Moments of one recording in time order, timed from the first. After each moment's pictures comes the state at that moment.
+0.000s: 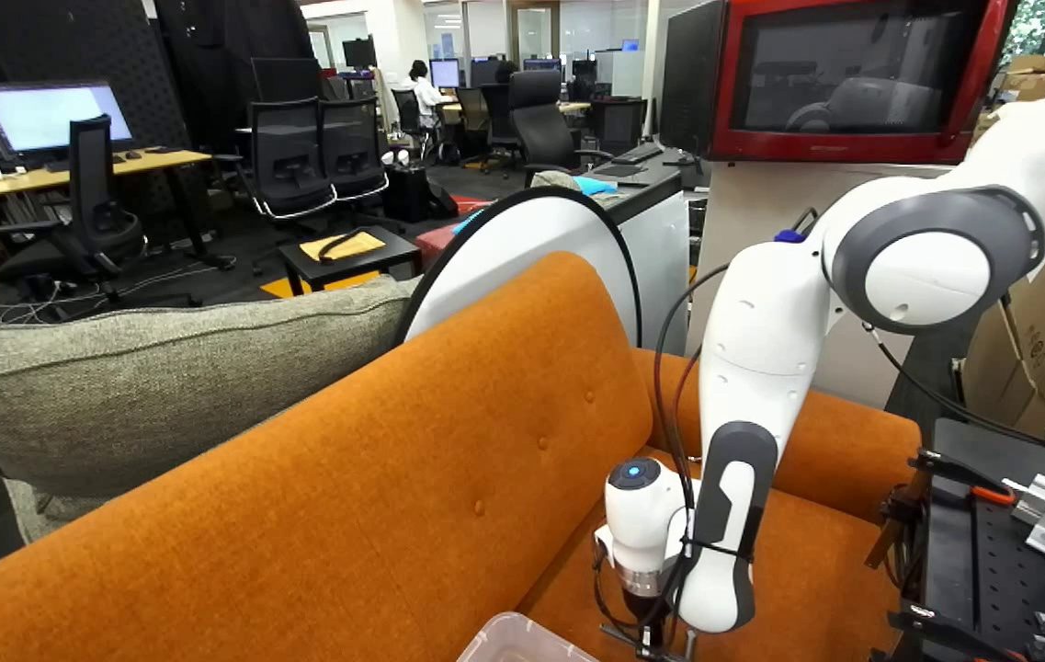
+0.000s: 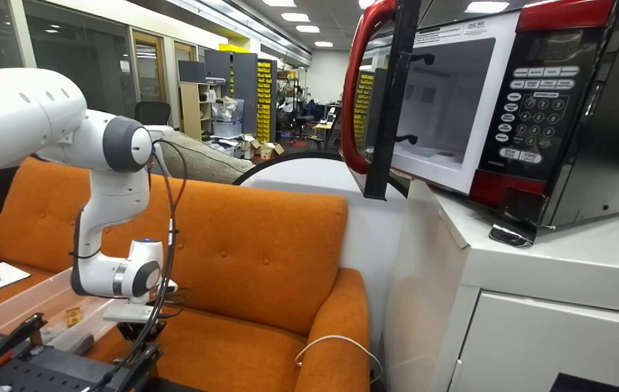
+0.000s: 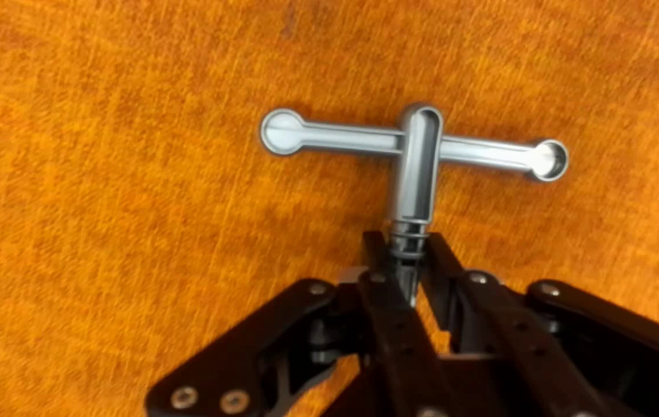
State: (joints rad) arm 0.20 1.36 0.09 -1.74 -0.09 2.93 -0.03
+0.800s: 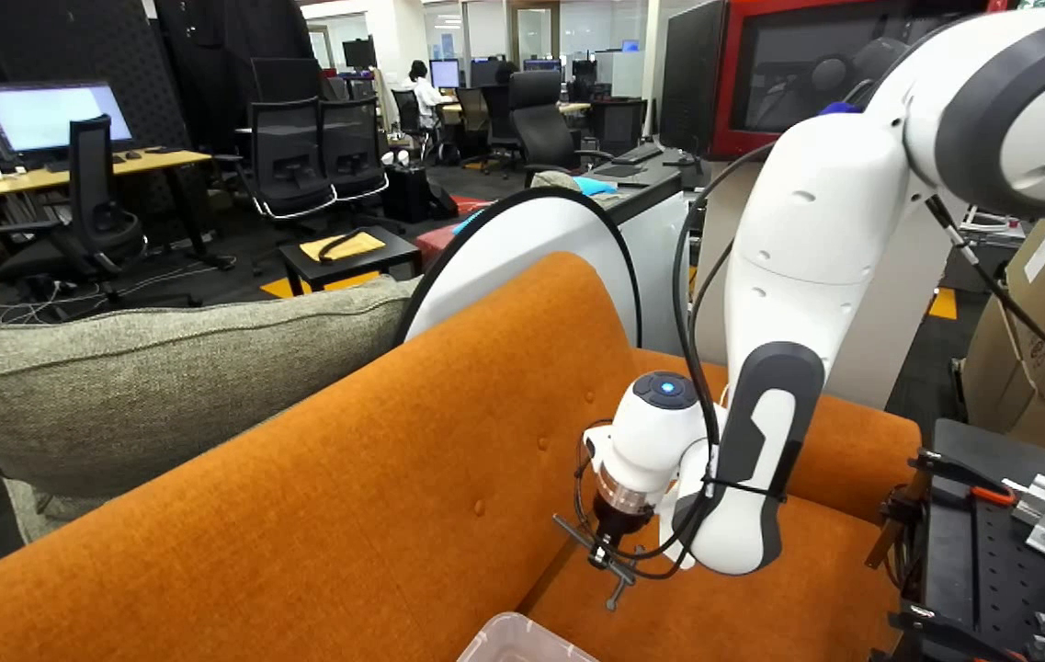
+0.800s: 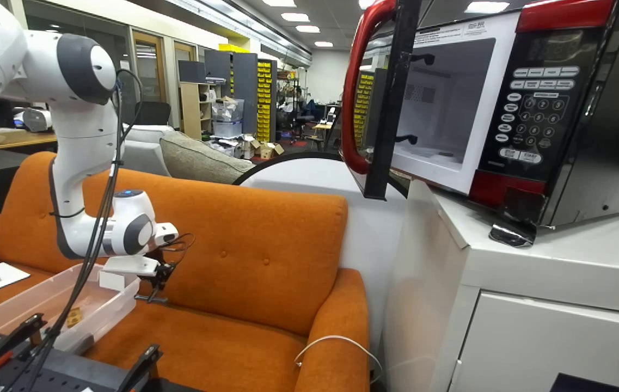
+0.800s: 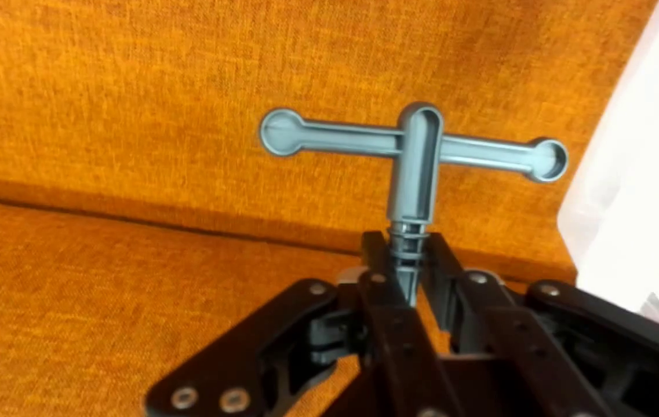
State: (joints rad) arm 0.37 1.00 -0.06 -2.06 0.00 3.26 0.14
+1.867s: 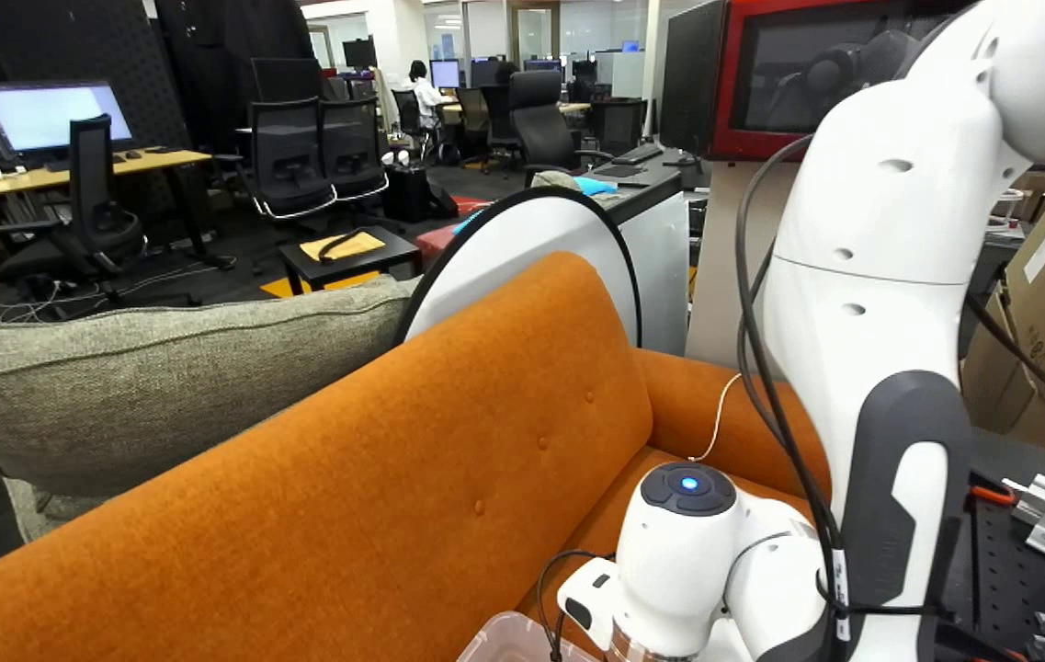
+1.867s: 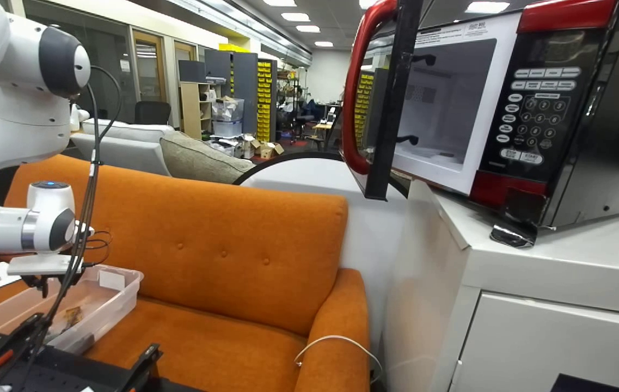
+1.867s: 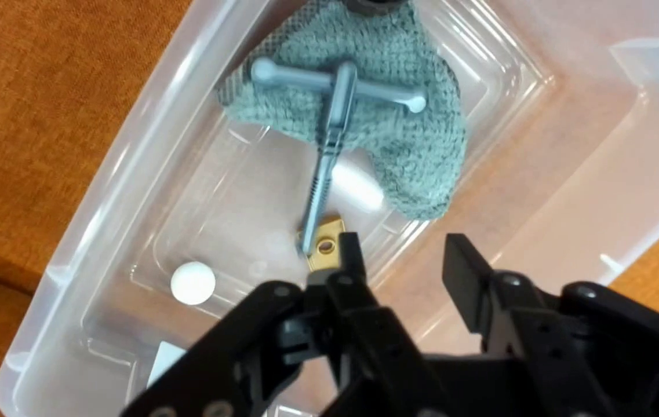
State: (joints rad) arm 0.41 0.93 0.25 -2.14 -0.12 3.19 -0.04
